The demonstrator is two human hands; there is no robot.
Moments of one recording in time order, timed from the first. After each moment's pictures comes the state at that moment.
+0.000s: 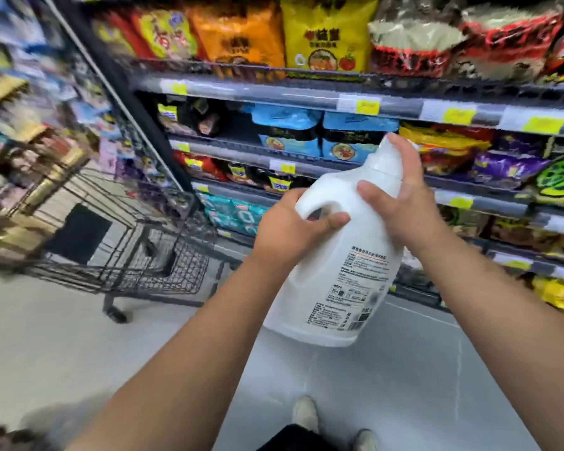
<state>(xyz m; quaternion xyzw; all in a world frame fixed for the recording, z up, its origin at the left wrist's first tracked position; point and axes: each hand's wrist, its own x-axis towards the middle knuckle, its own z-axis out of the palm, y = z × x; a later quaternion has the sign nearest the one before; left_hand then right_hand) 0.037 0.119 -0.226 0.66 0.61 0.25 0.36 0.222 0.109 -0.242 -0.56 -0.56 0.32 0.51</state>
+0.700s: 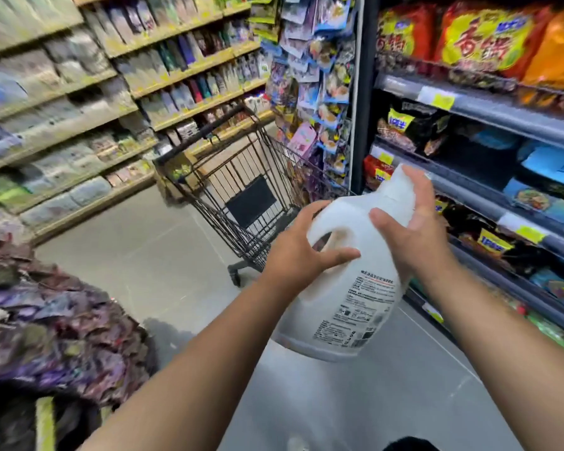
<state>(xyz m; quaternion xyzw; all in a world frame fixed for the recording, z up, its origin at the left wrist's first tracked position) -0.353 0.147 -0.228 0.54 0.71 0.37 0.27 -0.184 0.237 -0.248 -0.43 -0.66 0.41 0.45</state>
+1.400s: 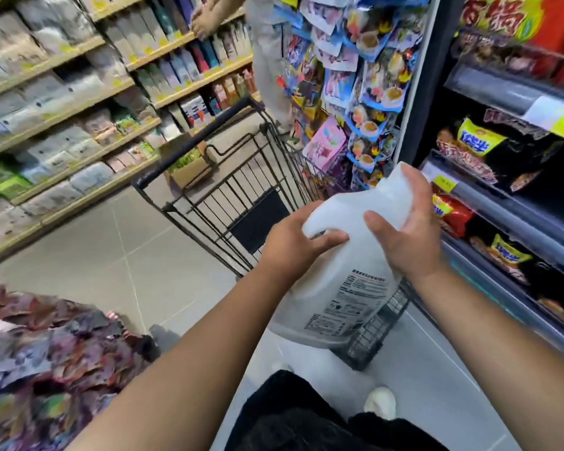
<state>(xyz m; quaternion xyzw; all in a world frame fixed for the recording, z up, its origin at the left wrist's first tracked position) -0.494 0.390 -0.275 0.47 0.74 0.36 0.32 -0.326 0.477 -0.310 -0.41 -0.67 0.43 0.45</state>
